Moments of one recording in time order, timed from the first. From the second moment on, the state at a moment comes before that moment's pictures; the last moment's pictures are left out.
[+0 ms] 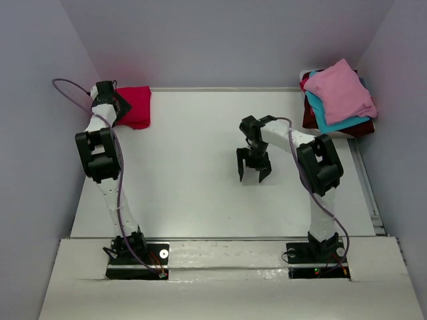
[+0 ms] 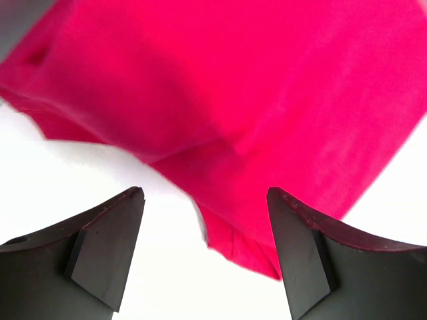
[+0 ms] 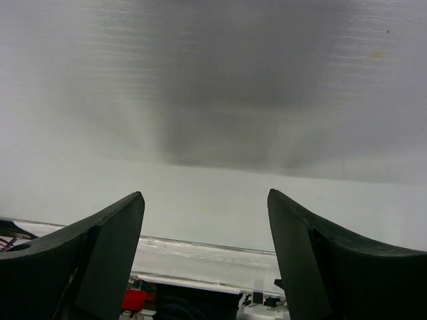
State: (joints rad) left arm 0.23 2.26 1.87 -0.42 -0.15 -0.61; right arm 0.51 2.07 1.56 -1.11 -0.19 0.51
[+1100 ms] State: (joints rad) left arm -0.44 1.52 1.29 -0.50 -0.12 -0.51; right arm 0.51 1.53 1.23 -0.70 -0.11 0.67
